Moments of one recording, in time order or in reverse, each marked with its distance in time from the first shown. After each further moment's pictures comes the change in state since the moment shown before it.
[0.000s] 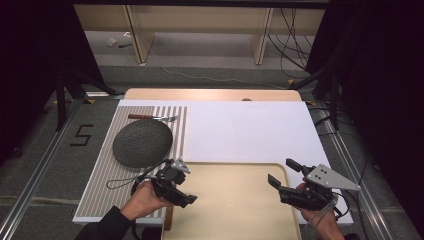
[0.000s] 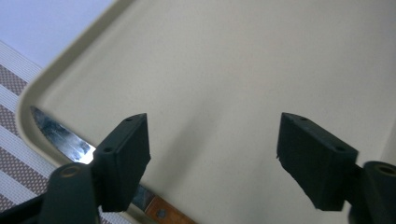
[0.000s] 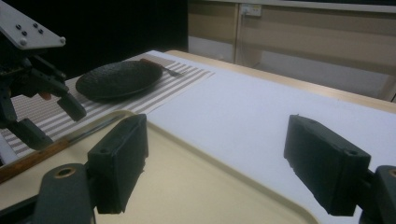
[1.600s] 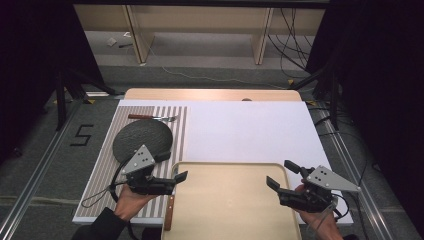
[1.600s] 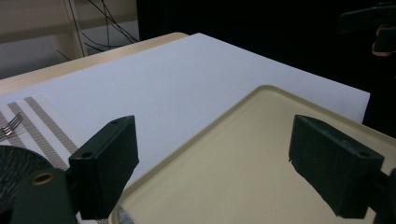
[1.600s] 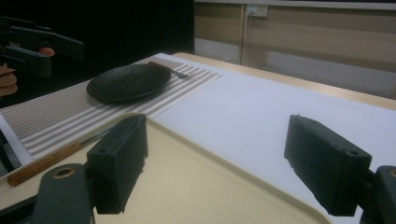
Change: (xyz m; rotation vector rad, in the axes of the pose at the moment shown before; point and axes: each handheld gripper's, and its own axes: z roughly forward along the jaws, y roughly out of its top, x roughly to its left) left arm 0.010 -0.032 -0.051 -0.663 0.102 -0.044; right arm 0.005 0.001 -0.002 -0.009 0.028 0.013
